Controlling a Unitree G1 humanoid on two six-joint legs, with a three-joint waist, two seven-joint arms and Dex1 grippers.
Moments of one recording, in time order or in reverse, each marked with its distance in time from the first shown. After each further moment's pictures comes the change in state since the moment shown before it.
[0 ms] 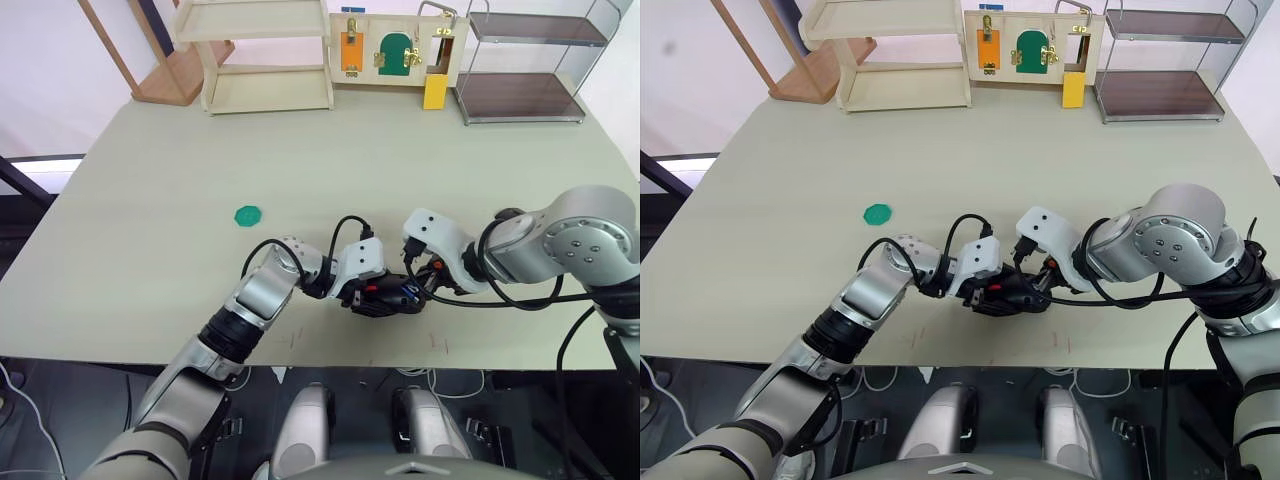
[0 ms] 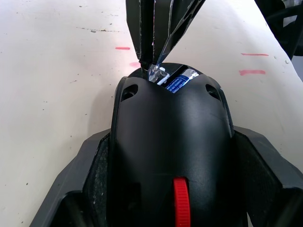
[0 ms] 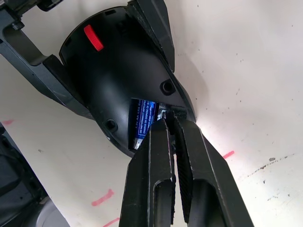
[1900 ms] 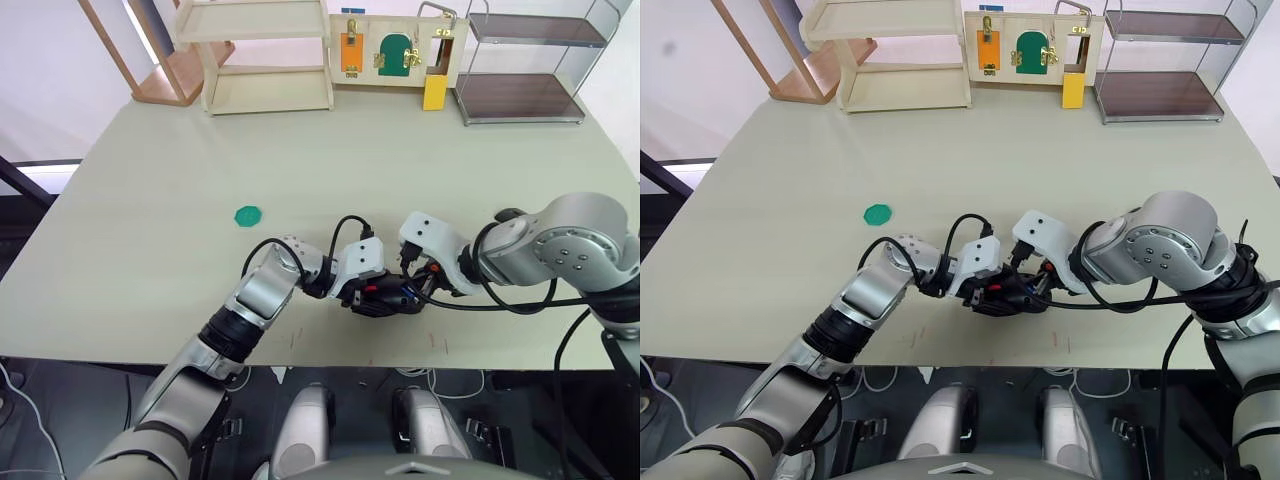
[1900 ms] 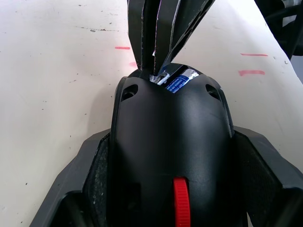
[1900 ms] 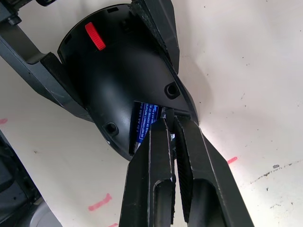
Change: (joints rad) left arm -0.004 0.000 -0.002 -0.003 0.000 0.015 -0.004; right arm 0.007 -0.001 0.043 -0.019 -0.065 -0.021 0.064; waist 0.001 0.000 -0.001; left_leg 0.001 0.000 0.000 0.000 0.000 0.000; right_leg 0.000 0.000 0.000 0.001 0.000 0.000
